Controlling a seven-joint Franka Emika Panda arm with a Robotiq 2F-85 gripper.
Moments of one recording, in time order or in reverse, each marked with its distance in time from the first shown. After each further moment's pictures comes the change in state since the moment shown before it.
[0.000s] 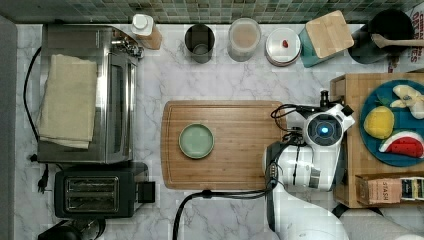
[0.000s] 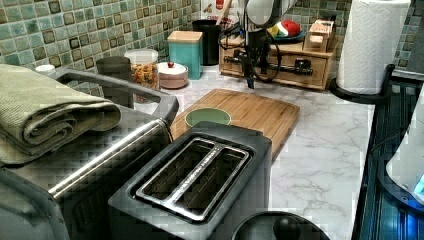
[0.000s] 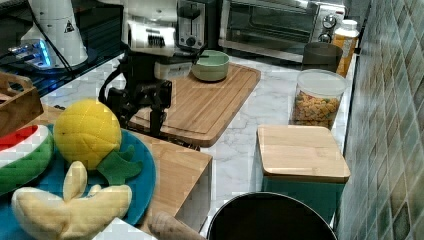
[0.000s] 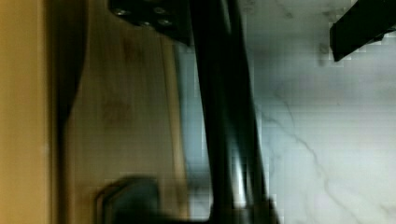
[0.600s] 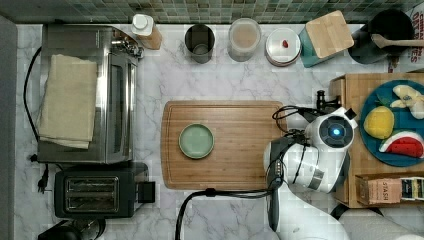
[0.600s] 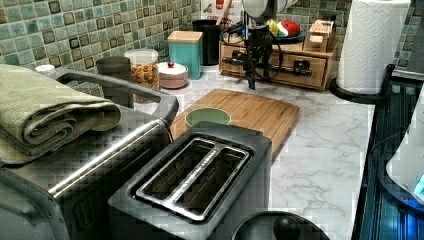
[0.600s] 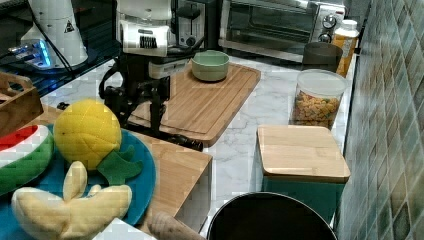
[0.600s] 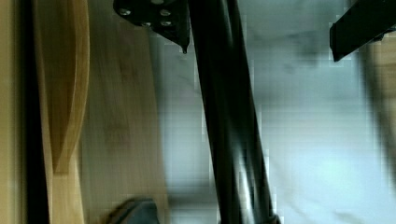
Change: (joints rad) arm -0.054 -0.050 0.064 -0.014 0.212 -0.062 -0.162
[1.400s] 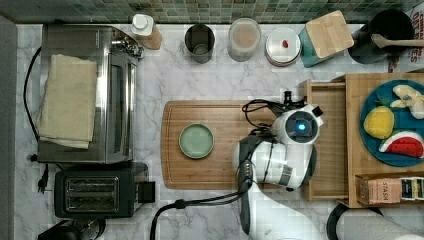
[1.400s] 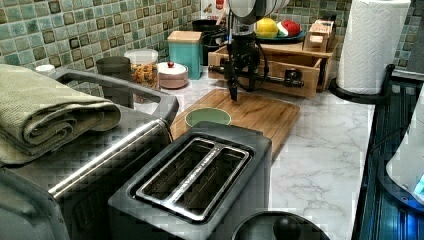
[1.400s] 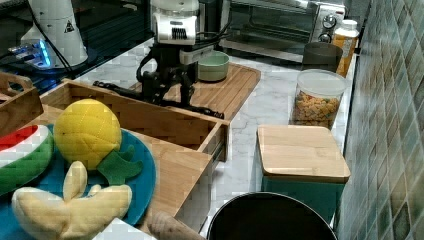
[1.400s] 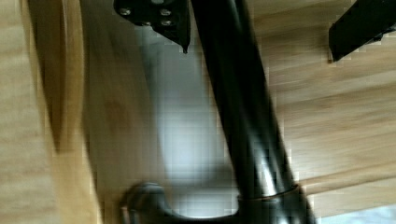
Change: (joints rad) arm 0.061 -0.047 0.116 -0.072 0.039 -0.012 0.238
